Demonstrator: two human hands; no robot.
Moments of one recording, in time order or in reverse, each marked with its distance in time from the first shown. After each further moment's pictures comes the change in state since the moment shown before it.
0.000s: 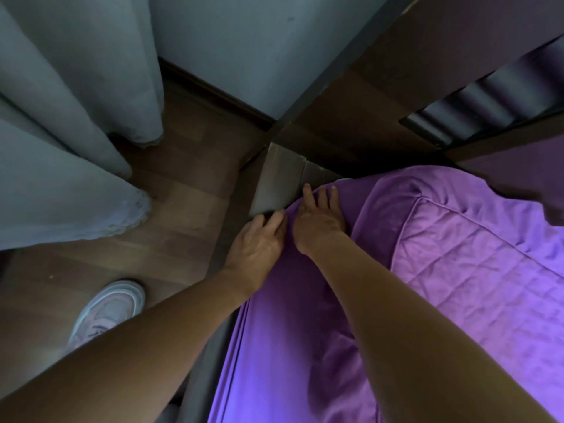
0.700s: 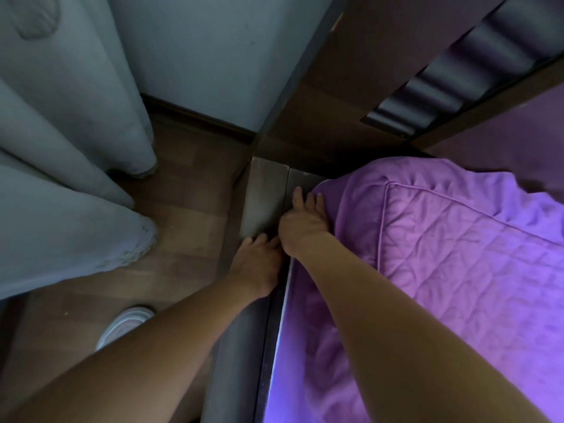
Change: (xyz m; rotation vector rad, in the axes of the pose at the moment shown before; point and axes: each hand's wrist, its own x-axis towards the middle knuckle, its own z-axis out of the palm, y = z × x) left_hand 0.008 0.016 -0.031 0.036 -0.509 0.059; right_hand -0.008 0.000 -0.007 0.265 0.044 0.036
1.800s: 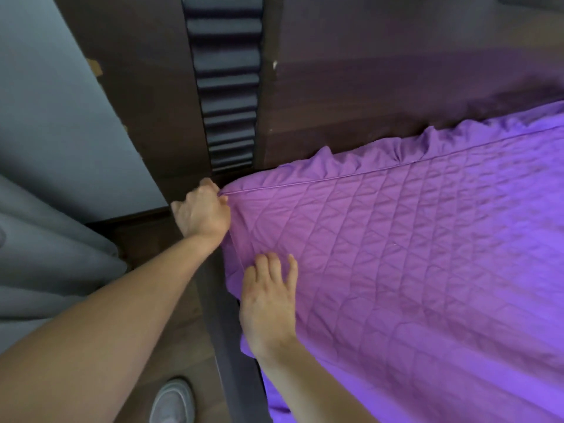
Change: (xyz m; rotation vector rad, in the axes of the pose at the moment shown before) left_hand 0.018 0.107 -0.183 -0.066 0.518 -0.309; right_hand -0.177 0.016 0.047 0.640 0.905 0.468
